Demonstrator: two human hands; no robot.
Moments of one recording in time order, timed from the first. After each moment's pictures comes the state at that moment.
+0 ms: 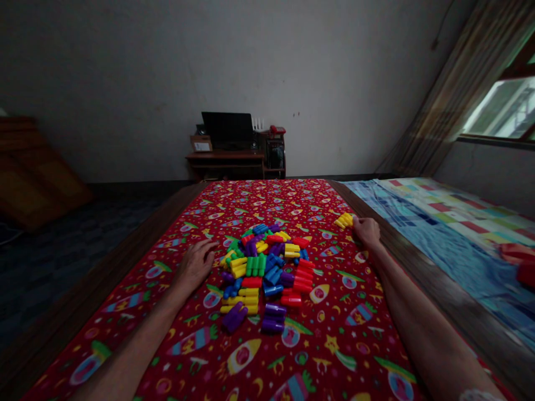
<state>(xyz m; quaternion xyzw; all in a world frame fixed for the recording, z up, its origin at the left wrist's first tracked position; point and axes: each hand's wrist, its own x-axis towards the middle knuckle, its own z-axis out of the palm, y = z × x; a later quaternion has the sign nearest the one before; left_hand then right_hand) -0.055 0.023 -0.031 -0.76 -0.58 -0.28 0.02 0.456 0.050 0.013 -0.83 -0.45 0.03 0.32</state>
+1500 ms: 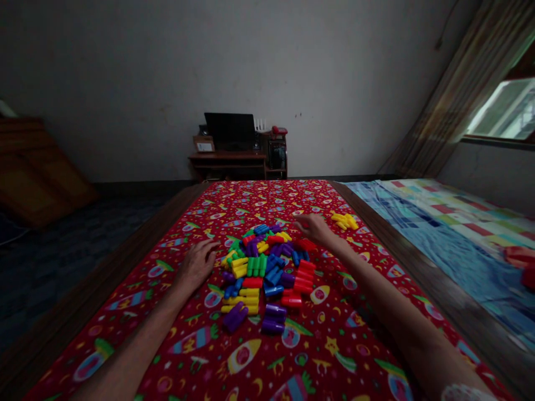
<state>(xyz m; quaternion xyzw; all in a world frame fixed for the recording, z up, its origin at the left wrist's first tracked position) -0.053 0.020 -0.027 -0.76 -0.59 -0.27 0.02 0.317 0.048 0.045 -0.52 -0.82 -0.01 0.23</state>
